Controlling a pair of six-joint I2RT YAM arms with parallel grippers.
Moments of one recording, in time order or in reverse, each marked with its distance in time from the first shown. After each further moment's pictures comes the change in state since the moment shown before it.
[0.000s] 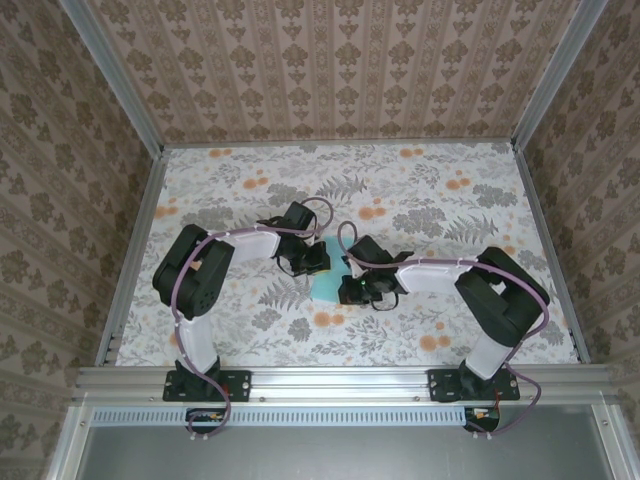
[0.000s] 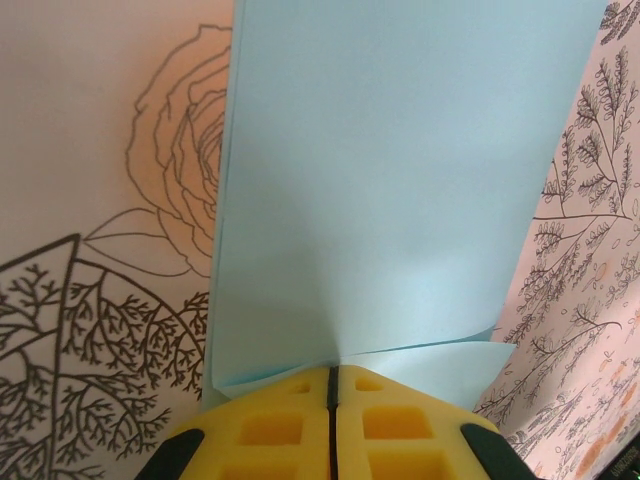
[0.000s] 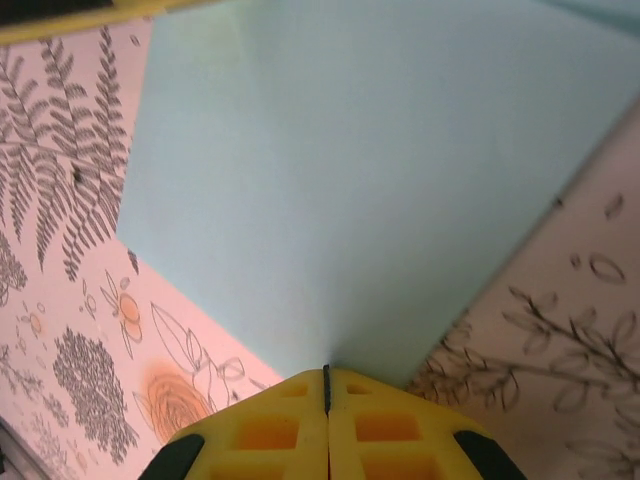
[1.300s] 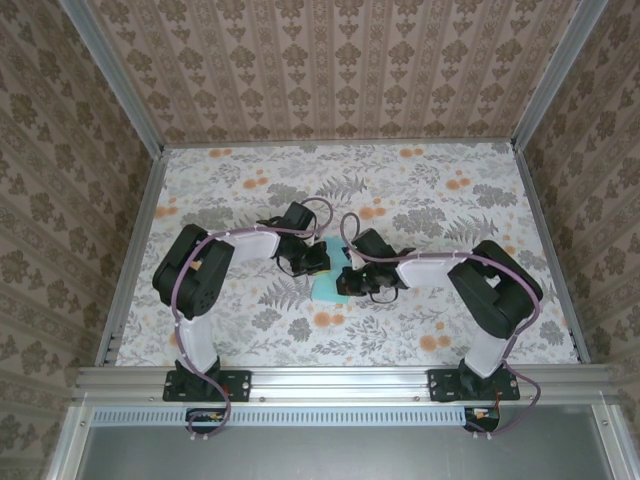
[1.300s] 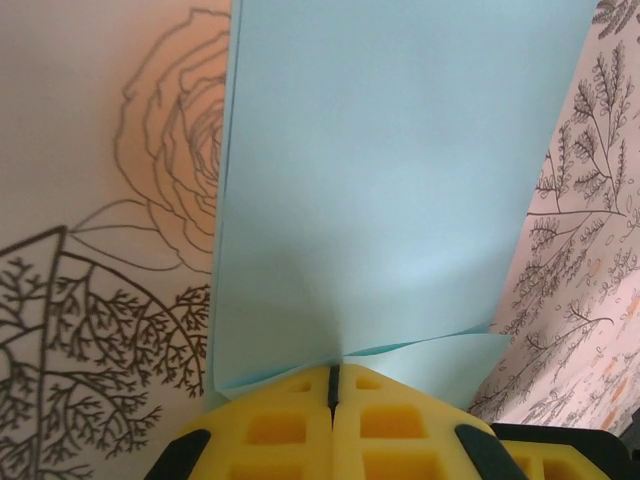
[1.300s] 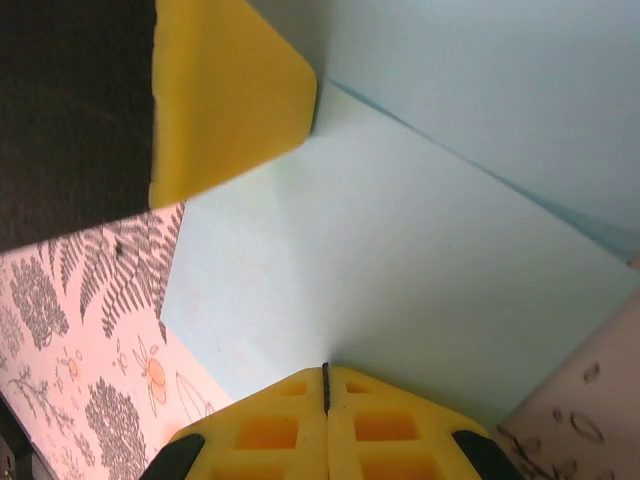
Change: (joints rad) left arm 0.005 0.002 -0.005 0.005 0.019 -0.008; right arm -0.058 0.047 -0.018 0.143 -0.061 -0.030
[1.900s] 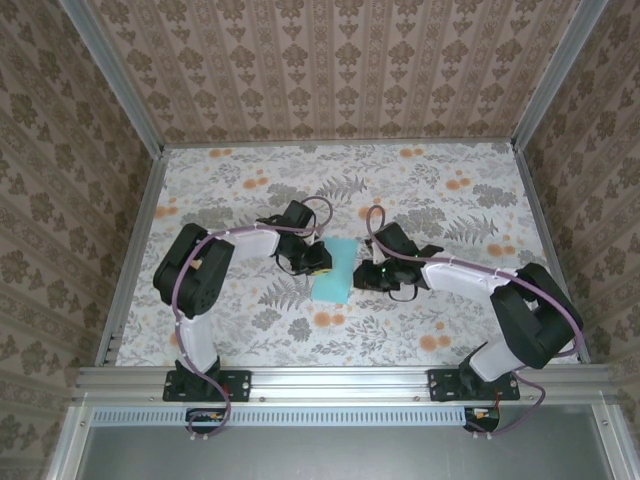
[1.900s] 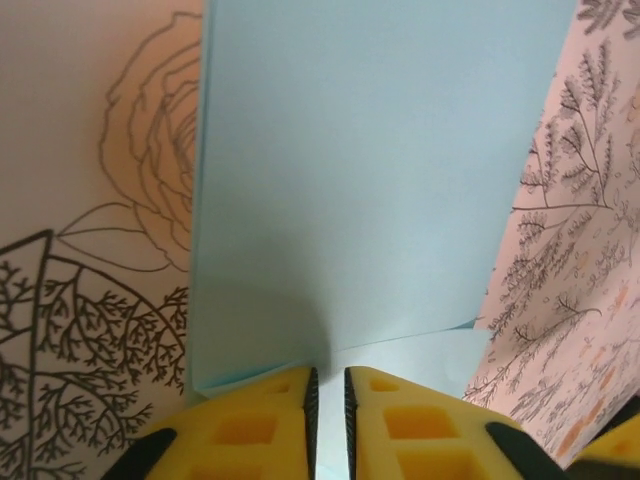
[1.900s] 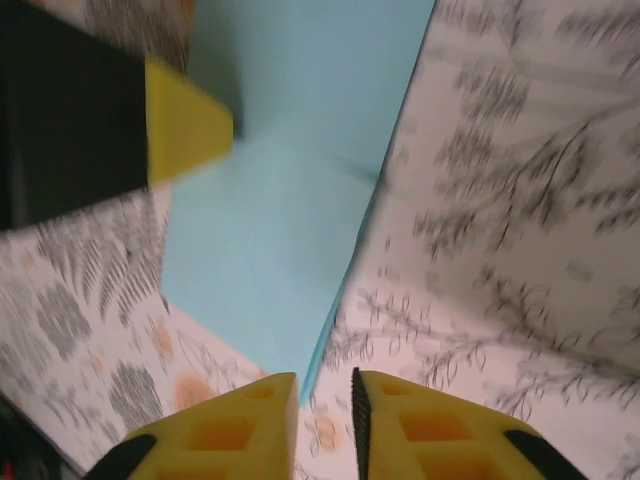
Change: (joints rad) left arm 0.007 -0.003 0.025 -0.024 0.032 0.010; right arm -0.087 -0.226 -0.019 -0.175 0.092 0.056
